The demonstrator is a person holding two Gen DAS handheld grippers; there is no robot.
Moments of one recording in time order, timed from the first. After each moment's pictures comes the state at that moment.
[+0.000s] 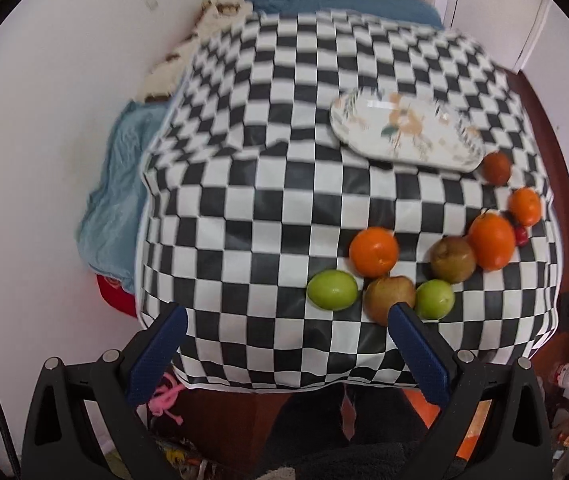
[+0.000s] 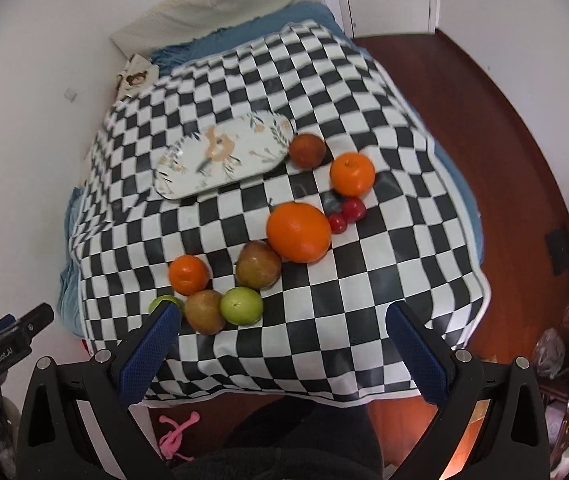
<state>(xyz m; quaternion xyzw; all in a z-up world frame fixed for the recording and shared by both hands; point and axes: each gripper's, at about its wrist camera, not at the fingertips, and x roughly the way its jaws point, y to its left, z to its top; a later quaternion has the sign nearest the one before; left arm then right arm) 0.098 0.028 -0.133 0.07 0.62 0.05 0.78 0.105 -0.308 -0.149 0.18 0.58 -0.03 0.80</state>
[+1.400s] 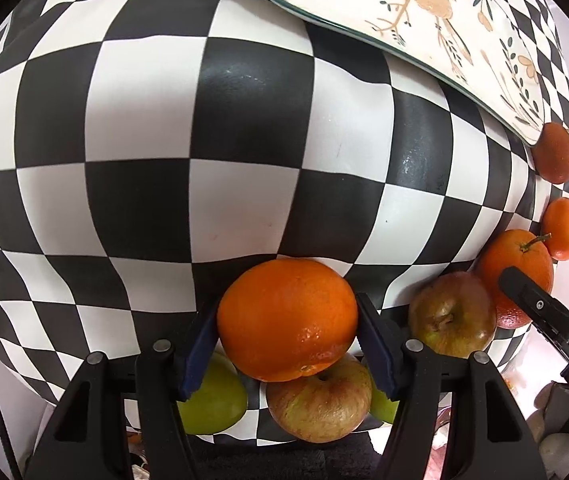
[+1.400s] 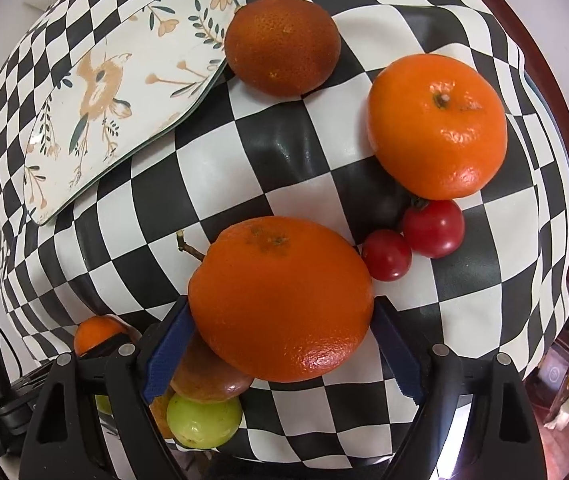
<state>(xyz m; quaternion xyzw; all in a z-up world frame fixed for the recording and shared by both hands) 0.216 -0.030 -0.313 -0.05 0.79 -0.06 0.61 0.261 -0.297 -0.348 0.22 0.71 -0.07 0.66</state>
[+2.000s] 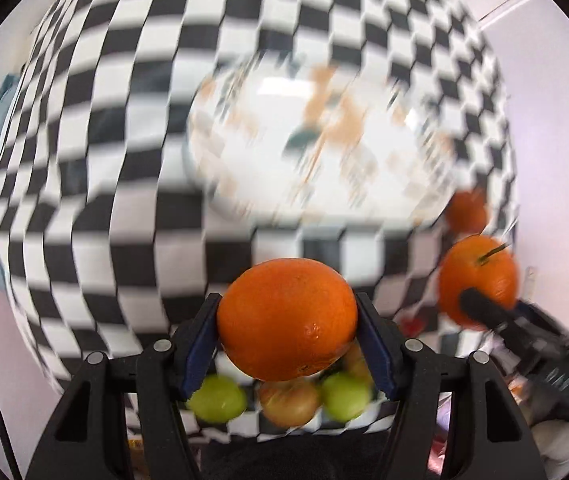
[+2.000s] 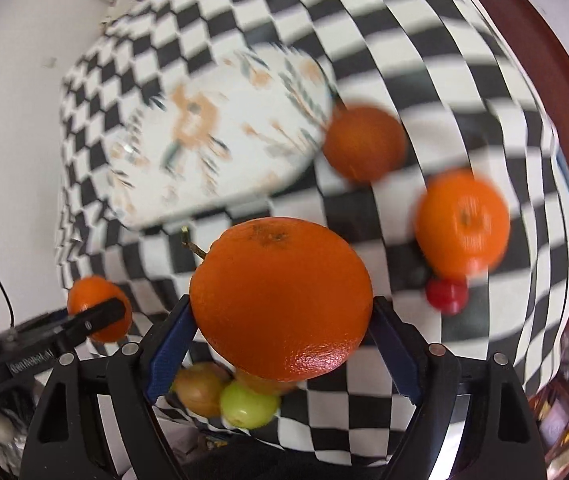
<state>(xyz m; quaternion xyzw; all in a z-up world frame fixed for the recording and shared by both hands) 0.304 -0.054 -0.197 -0.02 0.73 -0.09 0.68 0.309 -0.301 -0.269 0.22 0.67 0.06 0.71</state>
